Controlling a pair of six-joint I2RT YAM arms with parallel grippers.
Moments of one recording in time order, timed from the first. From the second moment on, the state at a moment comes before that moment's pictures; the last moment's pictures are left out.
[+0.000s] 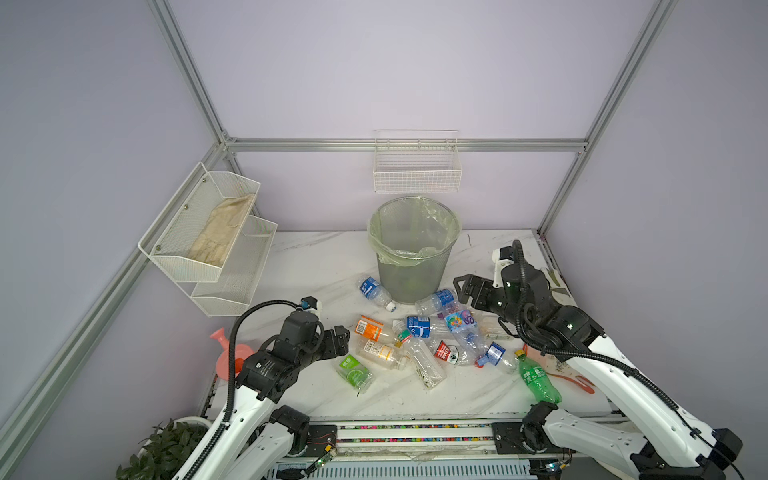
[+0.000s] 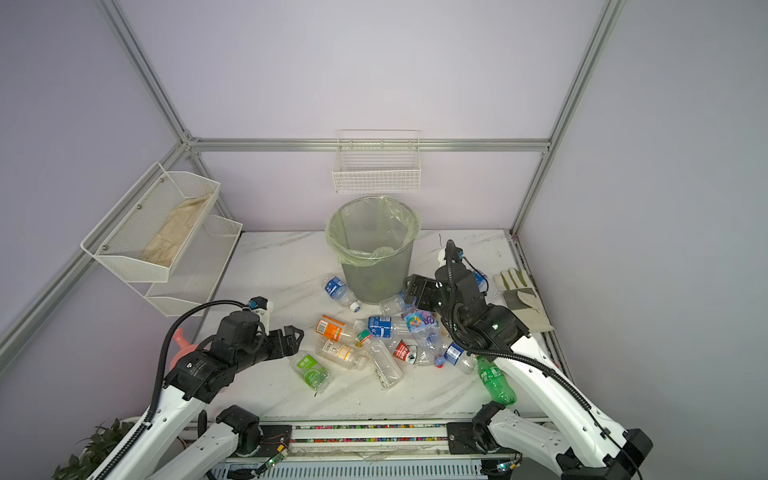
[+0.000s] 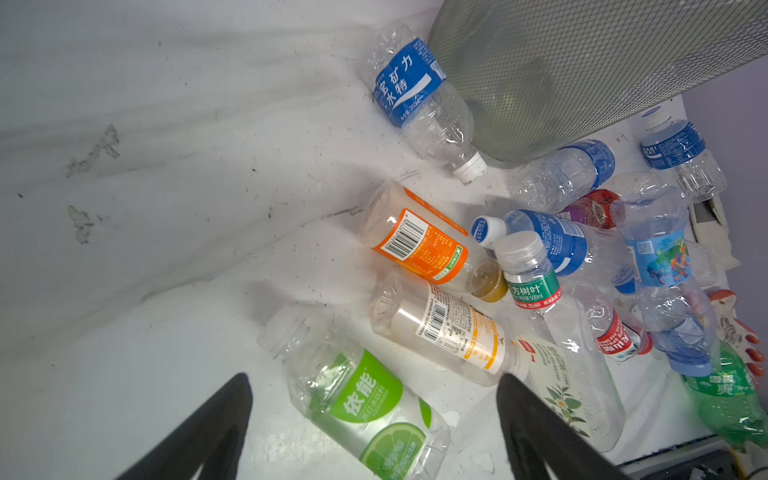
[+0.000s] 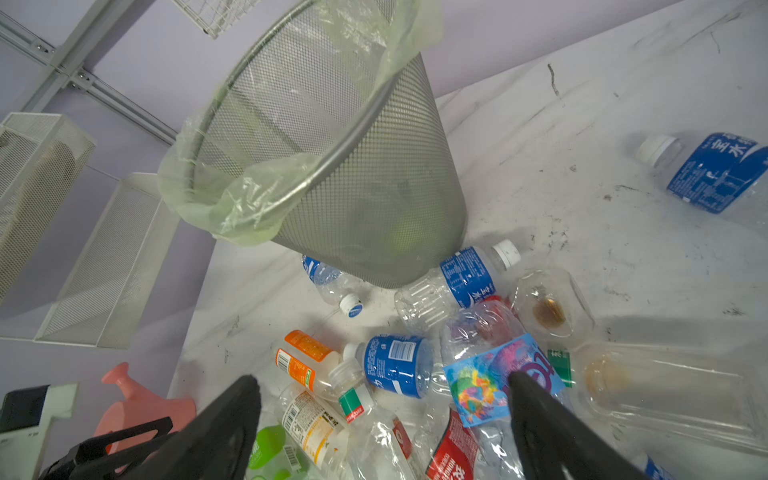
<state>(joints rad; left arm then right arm) -0.44 0.73 0.74 -0.84 -0.02 -0.58 0.65 0.98 1.11 -0.67 0.16 0.71</state>
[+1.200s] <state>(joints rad) -1.15 1.38 0.83 -0.31 -0.25 -1.15 0.65 0.90 0.96 -0.70 0.18 0.77</state>
